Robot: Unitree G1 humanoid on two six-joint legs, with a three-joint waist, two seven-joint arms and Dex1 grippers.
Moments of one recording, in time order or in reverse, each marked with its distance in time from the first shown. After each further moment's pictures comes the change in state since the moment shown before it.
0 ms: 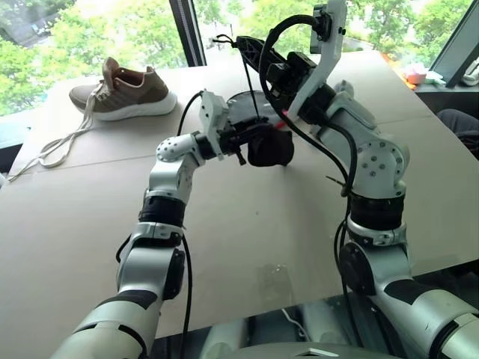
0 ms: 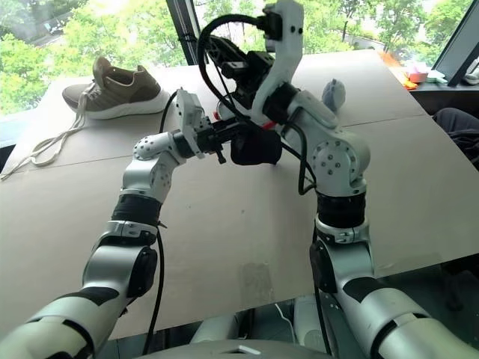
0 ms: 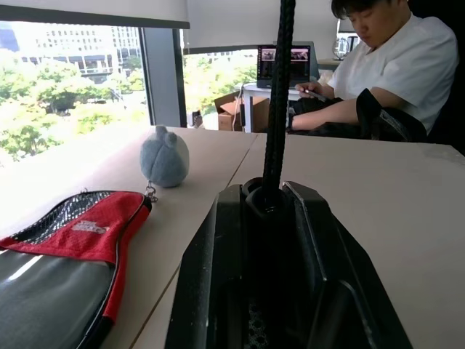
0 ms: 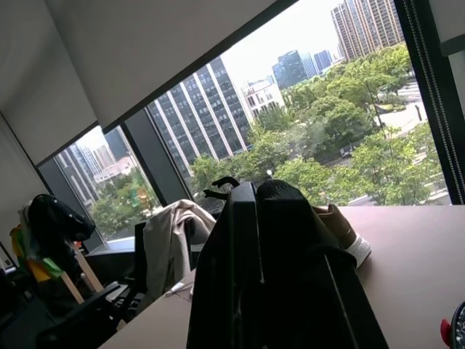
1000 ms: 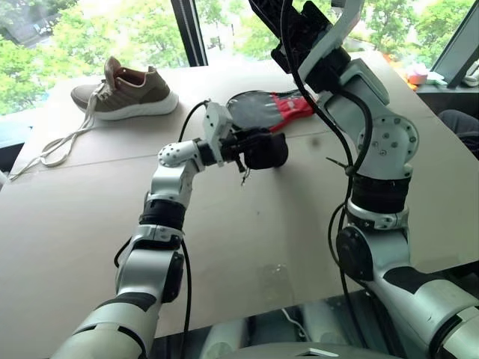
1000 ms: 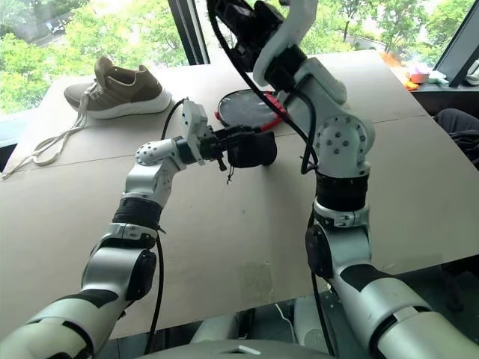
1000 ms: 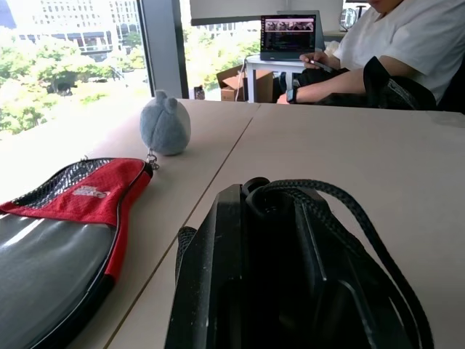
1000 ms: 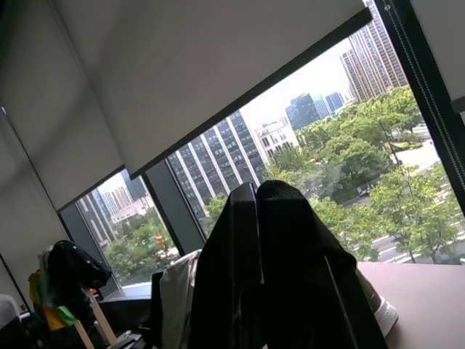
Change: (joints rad) left arm 0.020 0.013 -0.035 0.044 0.071 -0.053 -0.014; right arm -0.121 -0.025 -0.059 0.067 0.046 -0.059 -0.024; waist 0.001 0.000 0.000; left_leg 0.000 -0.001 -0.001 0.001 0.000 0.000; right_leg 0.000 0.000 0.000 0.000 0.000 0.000
